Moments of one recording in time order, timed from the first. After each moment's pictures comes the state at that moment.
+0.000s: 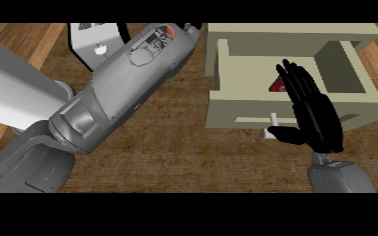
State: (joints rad) left arm -1.39 0.12 -0.60 -0.59 0.63 0.82 0.03; right arm -0.16 -0.19 0.09 -1.61 1.02 -0.14 -0.05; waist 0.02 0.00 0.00
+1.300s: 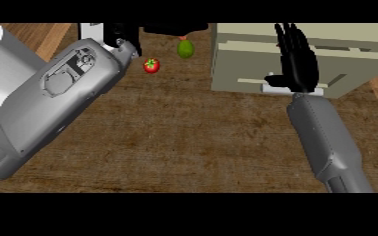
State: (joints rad) left arm -1.11 0.44 -0.63 -1.11 0.53 0.80 0.28; right arm -0.69 -0.18 -0.13 -0.76 1.21 -0.62 -0.11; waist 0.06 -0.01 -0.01
